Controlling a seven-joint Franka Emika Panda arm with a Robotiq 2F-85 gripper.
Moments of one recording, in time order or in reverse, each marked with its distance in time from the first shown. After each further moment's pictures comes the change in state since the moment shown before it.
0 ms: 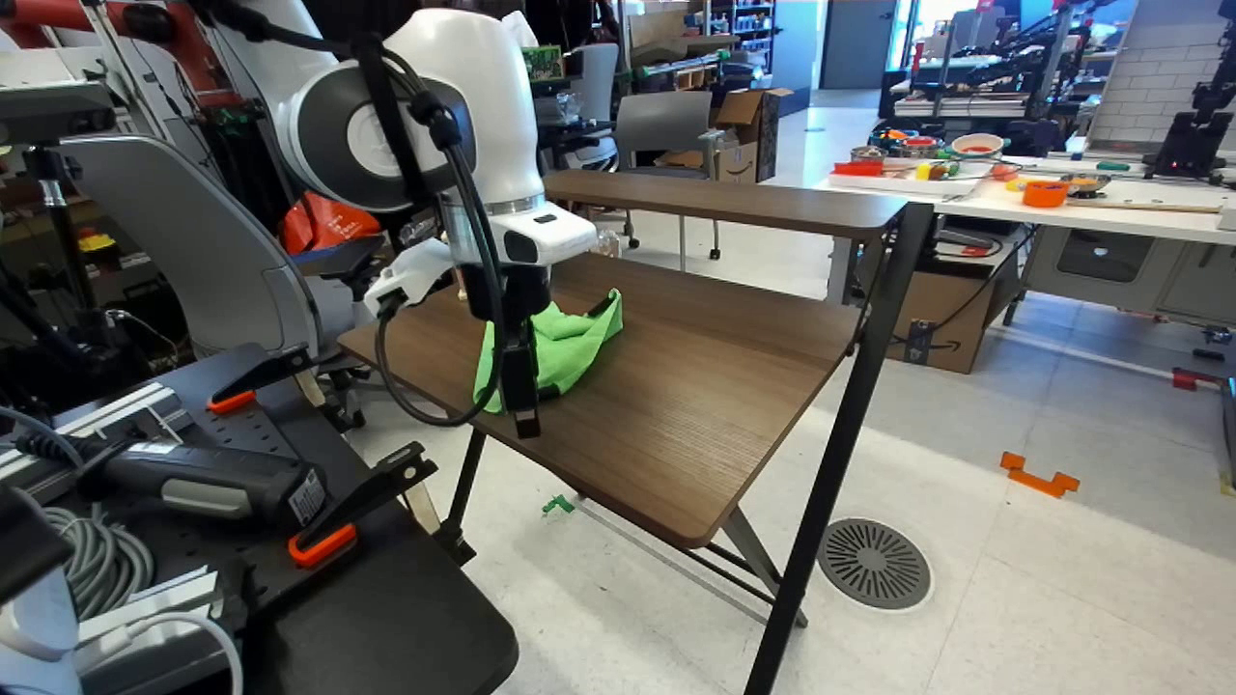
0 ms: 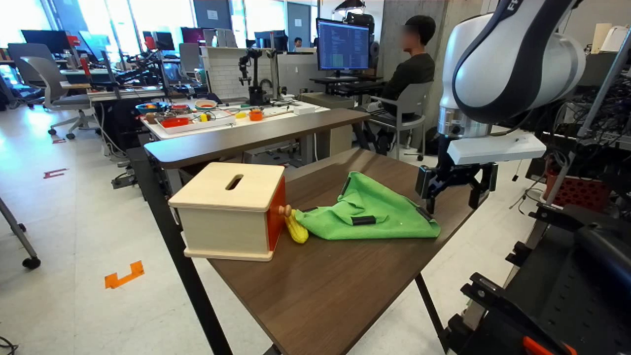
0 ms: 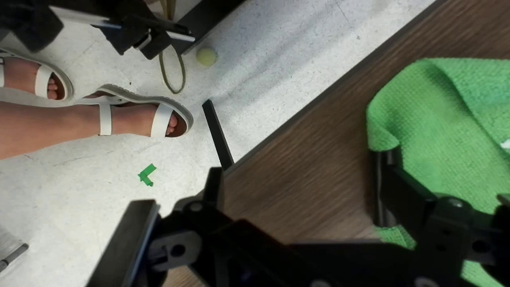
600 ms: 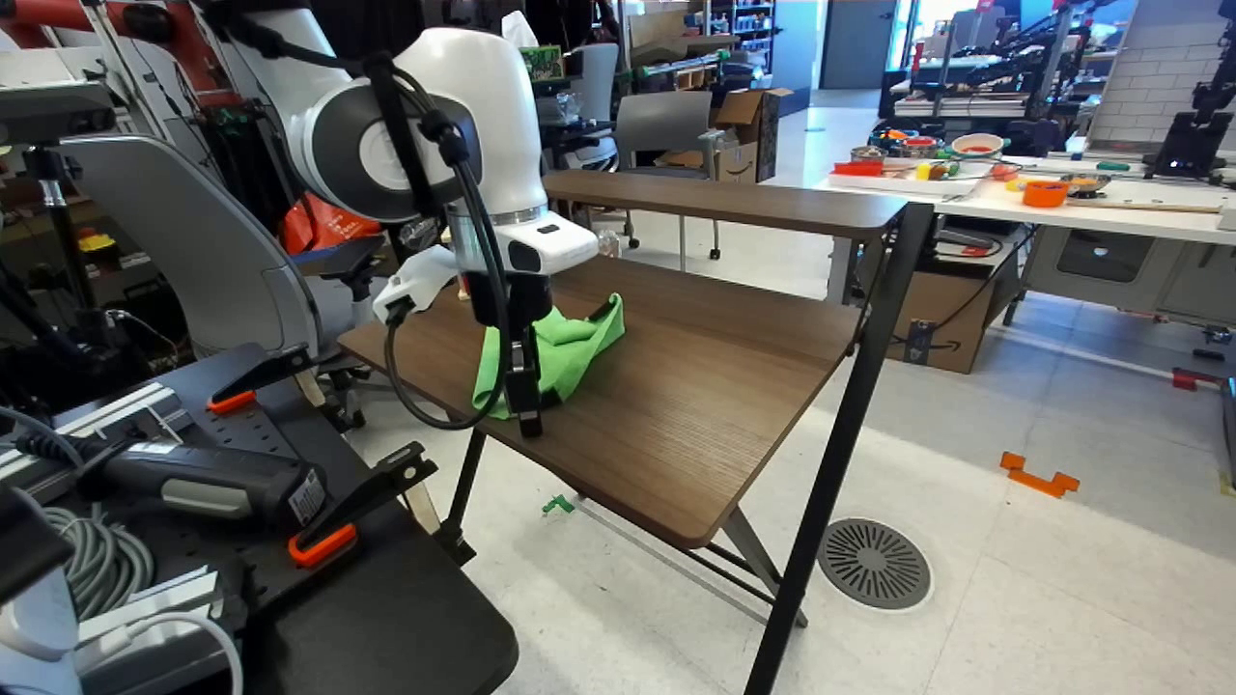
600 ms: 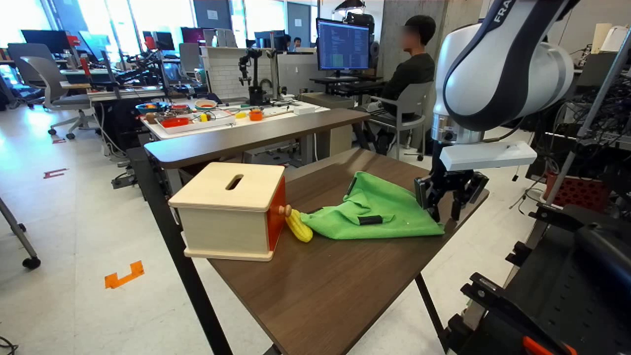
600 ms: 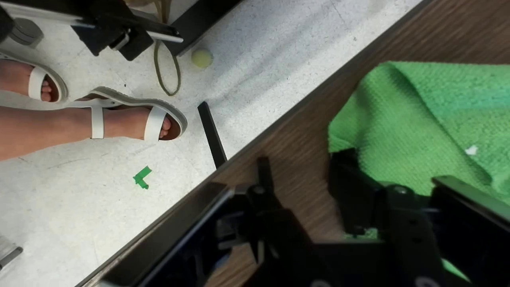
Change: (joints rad) arm 0.010 0.037 0.007 0.031 0.021 0.000 0.000
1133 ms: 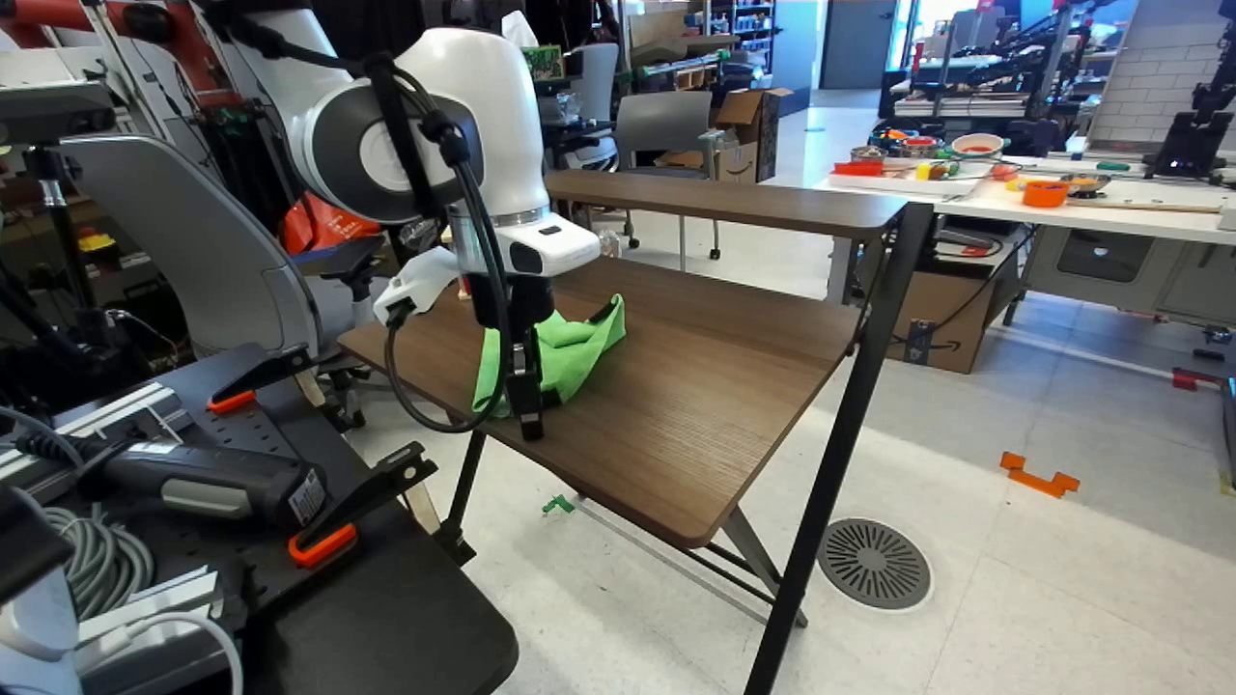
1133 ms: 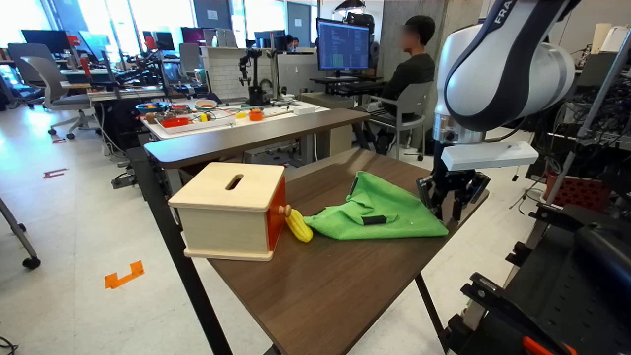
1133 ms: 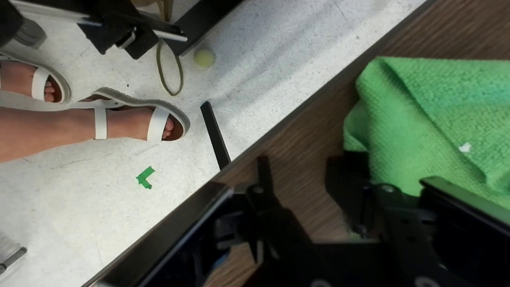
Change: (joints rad) arm -0.001 0.001 -0.006 -0.001 0.000 0.000 0.000
